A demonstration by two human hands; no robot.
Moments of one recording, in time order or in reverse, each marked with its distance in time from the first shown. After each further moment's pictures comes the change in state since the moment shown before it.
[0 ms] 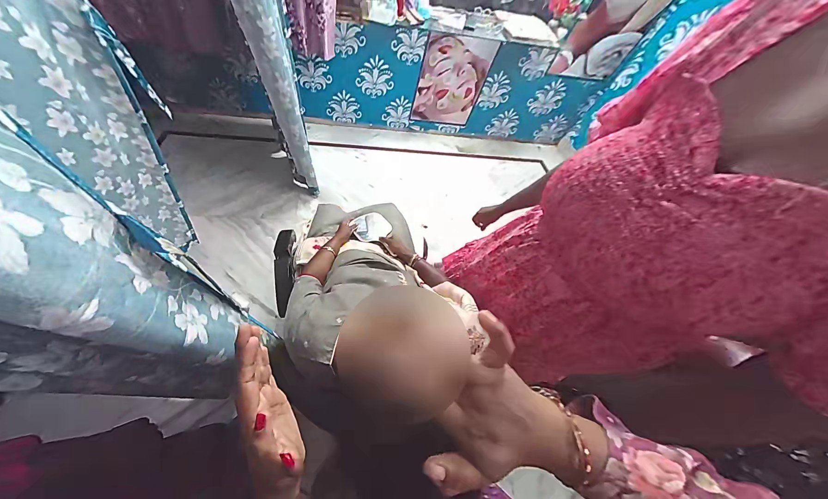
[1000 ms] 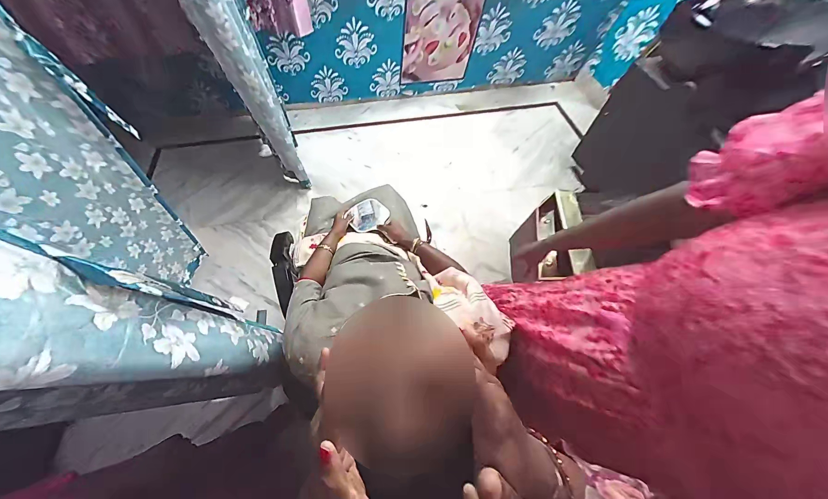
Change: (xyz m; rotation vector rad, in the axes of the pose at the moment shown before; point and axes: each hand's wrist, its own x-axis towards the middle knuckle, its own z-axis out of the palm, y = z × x) left_hand 0.007 0.018 0.068 0.058 -0.429 -0.040; right_hand -0.040 -0.007 0.037 0.594 0.370 0.489
